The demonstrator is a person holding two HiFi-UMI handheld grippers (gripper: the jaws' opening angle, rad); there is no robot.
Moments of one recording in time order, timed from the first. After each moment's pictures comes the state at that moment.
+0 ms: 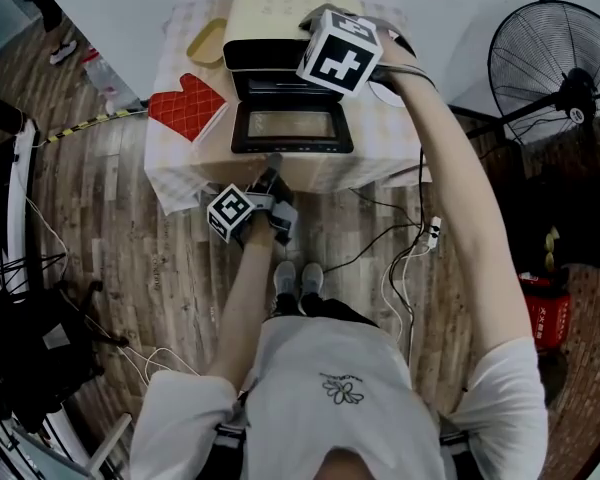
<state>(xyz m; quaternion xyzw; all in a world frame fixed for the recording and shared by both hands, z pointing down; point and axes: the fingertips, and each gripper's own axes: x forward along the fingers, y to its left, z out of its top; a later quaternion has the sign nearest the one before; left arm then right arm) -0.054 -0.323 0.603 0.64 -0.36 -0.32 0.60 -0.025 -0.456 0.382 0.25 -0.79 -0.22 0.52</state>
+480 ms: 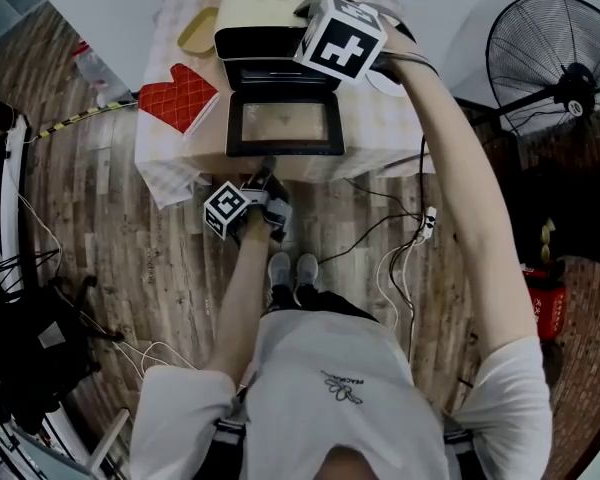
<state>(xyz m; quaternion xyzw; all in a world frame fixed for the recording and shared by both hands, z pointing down) -0.054 -0.312 0.650 0.59 -0.38 -0.31 0.64 -0.019 -0.453 0.395 0.25 -0.80 -0.18 0.52</state>
